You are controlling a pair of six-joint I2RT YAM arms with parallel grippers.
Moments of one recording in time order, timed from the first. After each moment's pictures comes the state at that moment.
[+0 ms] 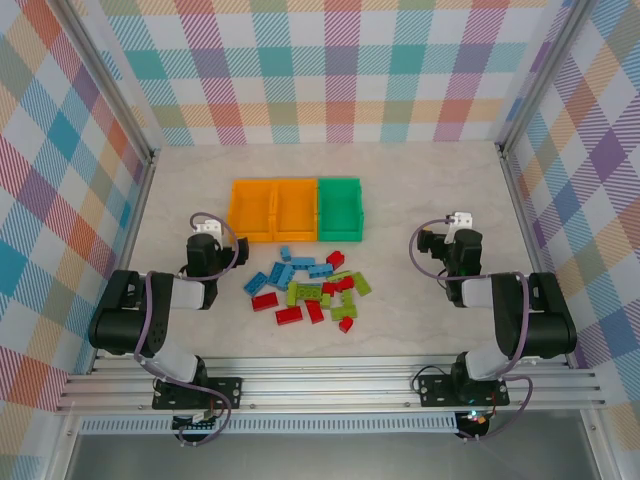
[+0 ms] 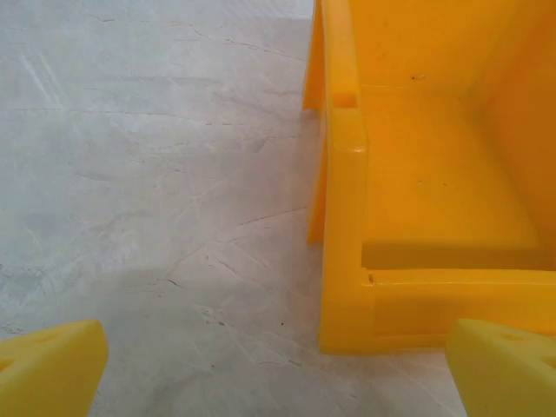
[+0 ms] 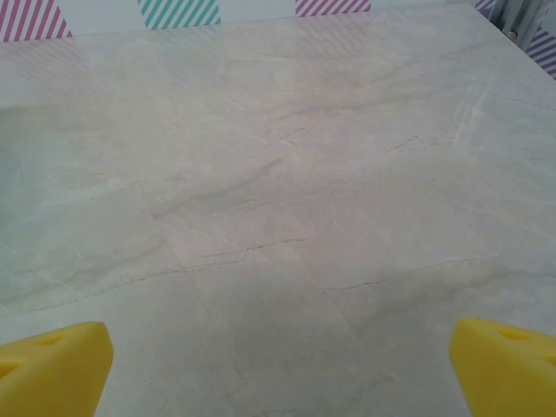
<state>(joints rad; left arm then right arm) -0.07 1.57 0.41 0.68 -0.09 -0.08 0.04 1.53 0.39 0.74 0.06 0.07</state>
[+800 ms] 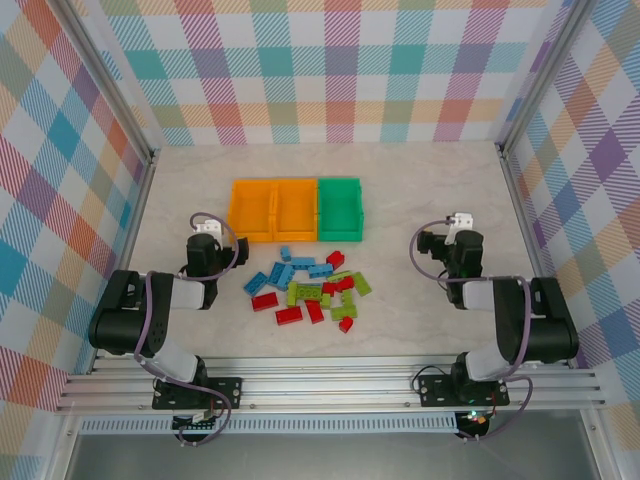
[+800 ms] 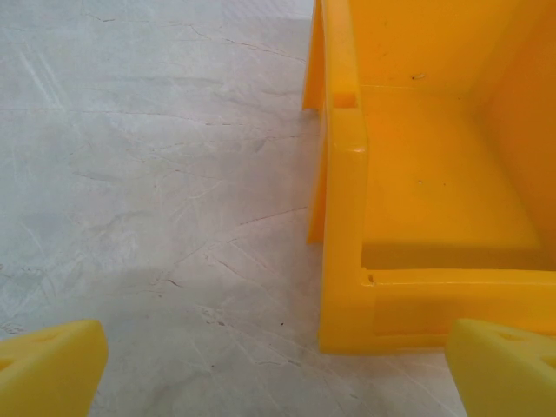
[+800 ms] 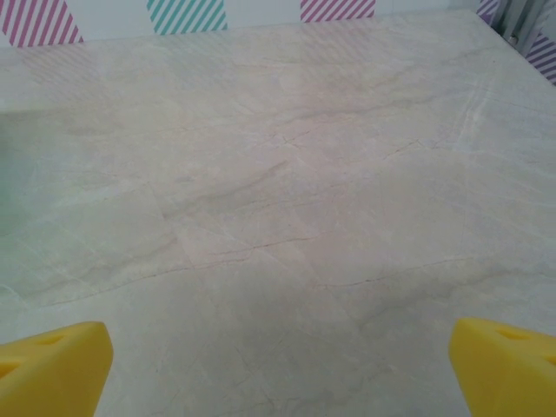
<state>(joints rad) -0.07 1.57 0.41 0.68 -0.09 -0.08 0.04 1.44 0.37 0.68 0.06 0.07</state>
